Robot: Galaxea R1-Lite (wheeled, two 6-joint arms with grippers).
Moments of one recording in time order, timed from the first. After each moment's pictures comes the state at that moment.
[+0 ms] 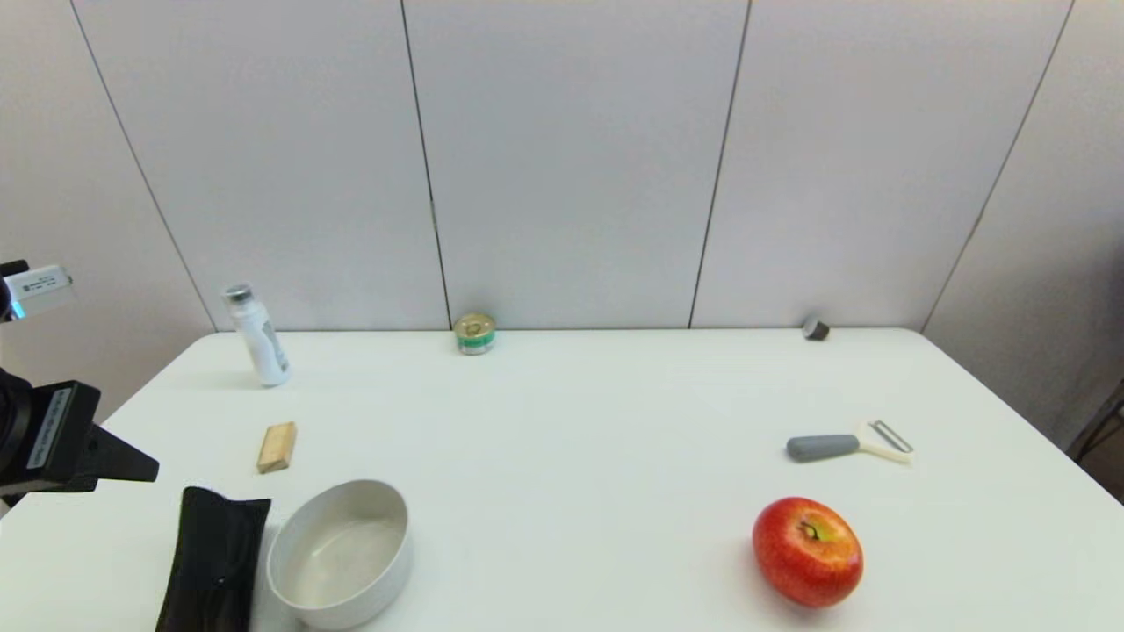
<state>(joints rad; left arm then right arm) -0.03 1.31 -1.26 0.99 -0.07 -0.17 0.00 0.00 0.00 0.00 -0.01 0.02</state>
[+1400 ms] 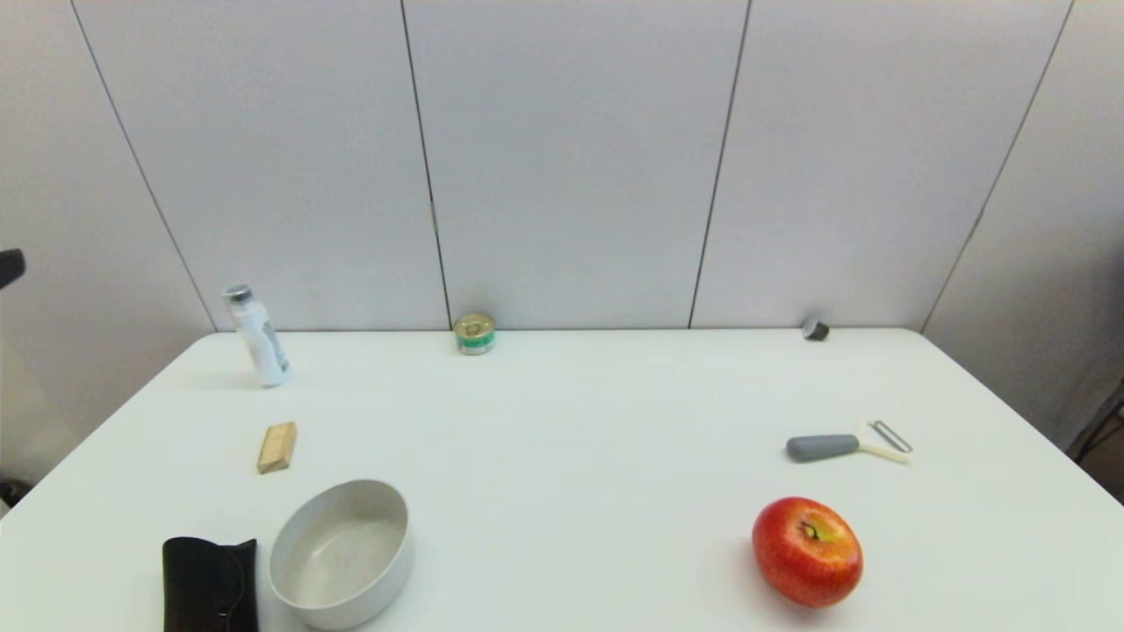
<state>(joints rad) 0.01 0.84 -0.93 0.12 0.02 0.19 0.00 0.00 0.00 0.00 0.00 0.02</state>
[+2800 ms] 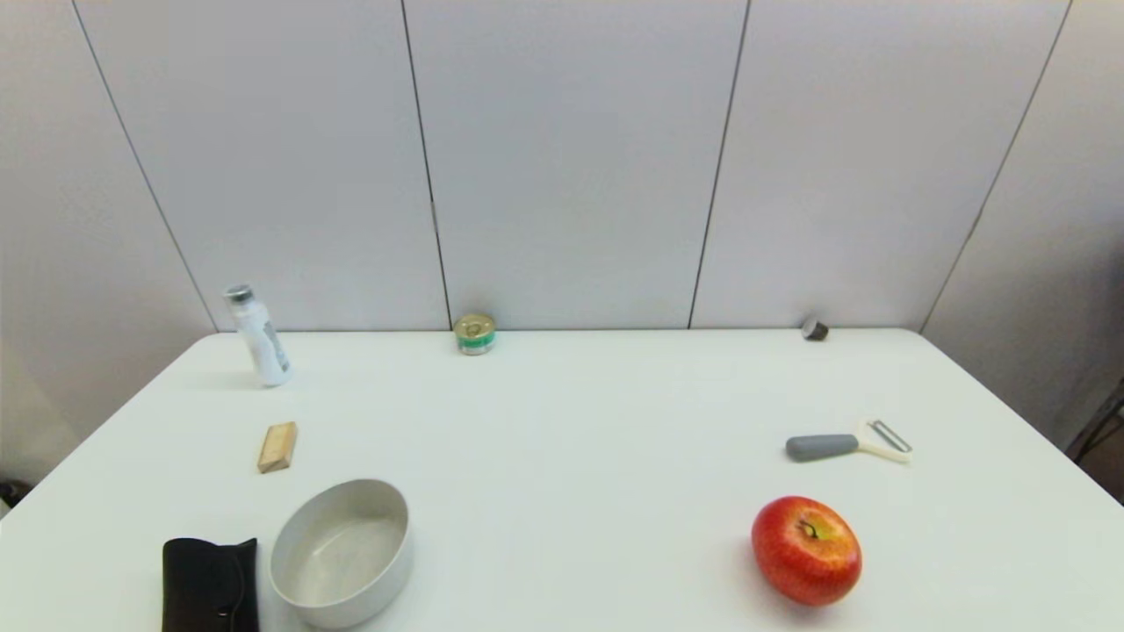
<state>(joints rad) -0.13 0.29 -0.20 -0.35 0.16 0.12 0.00 0.00 0.00 0.00 -0.01 0.02</state>
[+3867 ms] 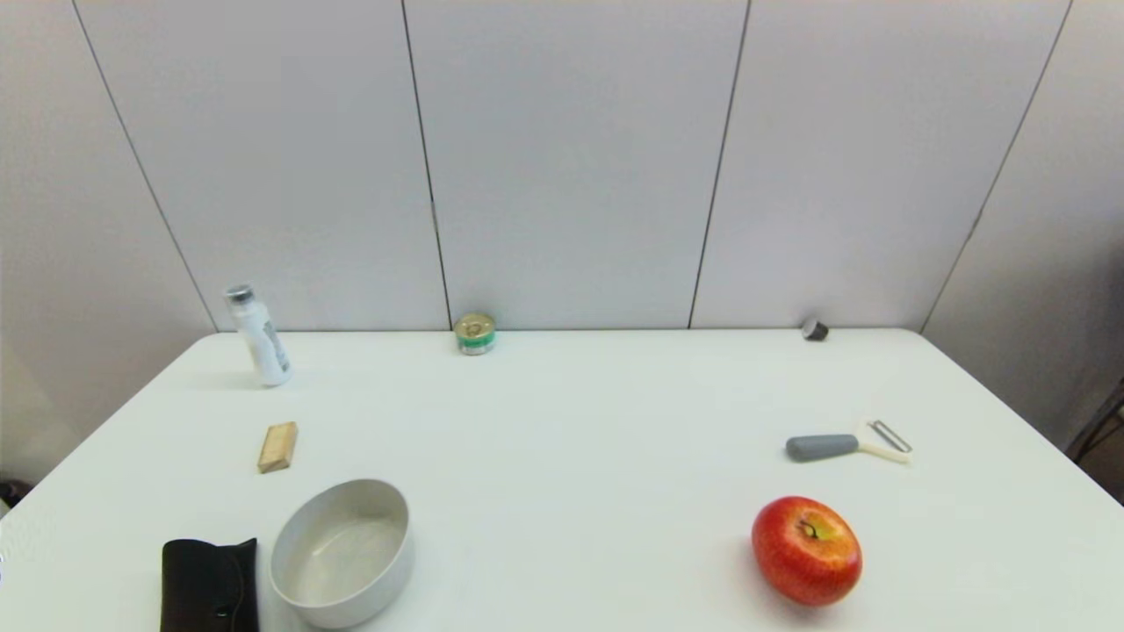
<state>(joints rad) 0.04 0.19 -0.06 -0.38 0.02 0.12 0.00 0.00 0.00 0.00 -0.01 0.02</state>
